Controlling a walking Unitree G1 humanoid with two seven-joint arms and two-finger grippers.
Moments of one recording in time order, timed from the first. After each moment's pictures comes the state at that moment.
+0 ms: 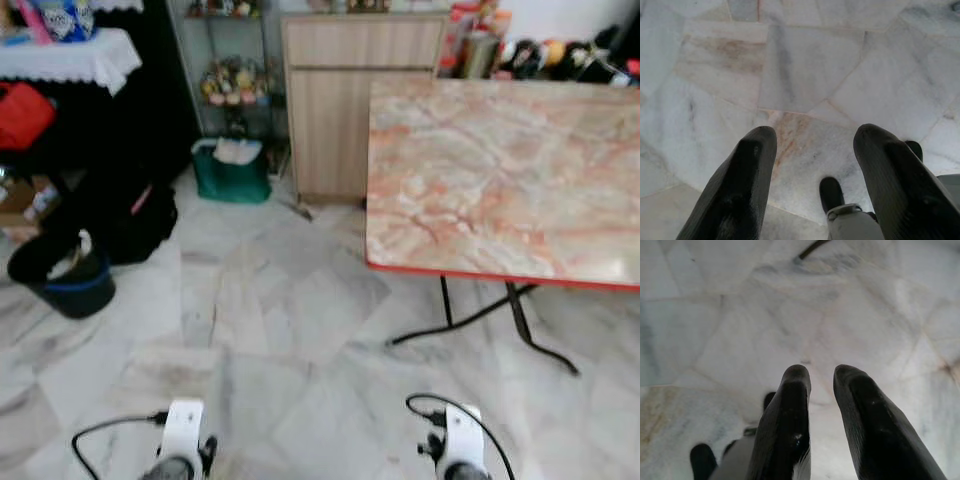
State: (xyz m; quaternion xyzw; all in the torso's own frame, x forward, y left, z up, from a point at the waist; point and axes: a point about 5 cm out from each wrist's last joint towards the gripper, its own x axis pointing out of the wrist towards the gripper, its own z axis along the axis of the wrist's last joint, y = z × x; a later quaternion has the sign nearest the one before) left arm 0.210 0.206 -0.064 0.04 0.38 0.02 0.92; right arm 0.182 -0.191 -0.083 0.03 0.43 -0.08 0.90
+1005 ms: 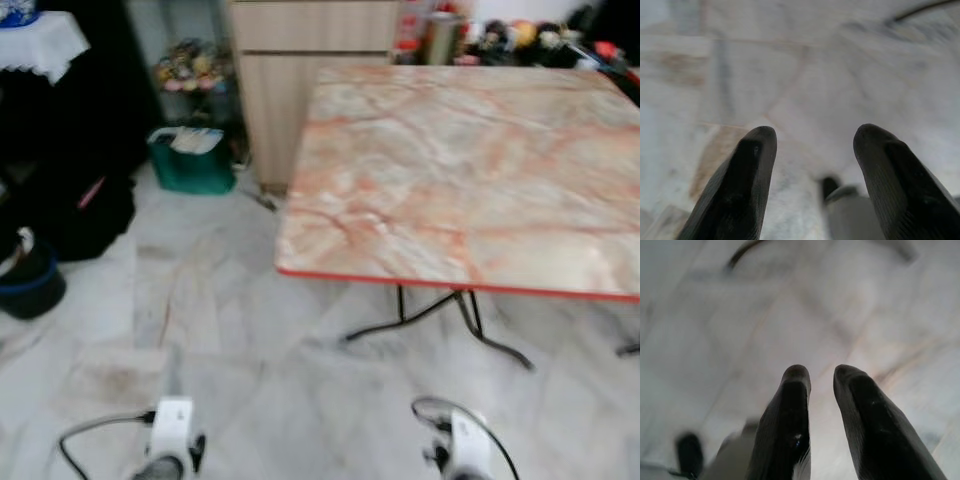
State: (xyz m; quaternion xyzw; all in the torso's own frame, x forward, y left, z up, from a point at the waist) left arm 0.209 0.202 -0.065 0.04 0.38 0.02 0.92; right arm 0.186 -0.204 -0.080 0.03 0.43 -0.09 0.90
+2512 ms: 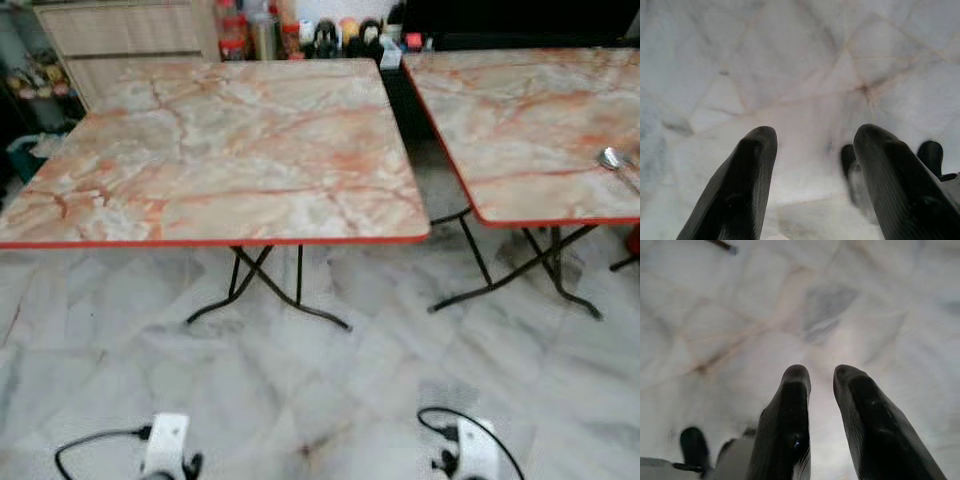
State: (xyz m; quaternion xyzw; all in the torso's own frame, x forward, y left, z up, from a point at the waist) left arm 0.194 0.232 -0.068 0.05 0.41 0.02 0.91; right arm 0.180 -0.202 -0.082 0.02 0.43 -0.07 0.90
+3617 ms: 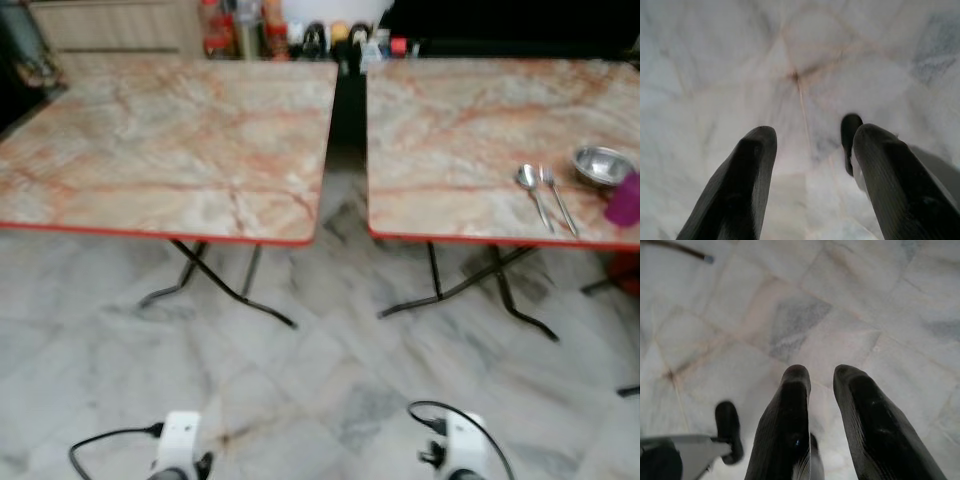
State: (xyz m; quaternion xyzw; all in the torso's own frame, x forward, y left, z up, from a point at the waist) left arm 0.193 0.216 -0.073 0.04 0.43 0.02 0.90; right arm 0.186 -0.179 -0.082 0.04 0.43 -0.06 0.90
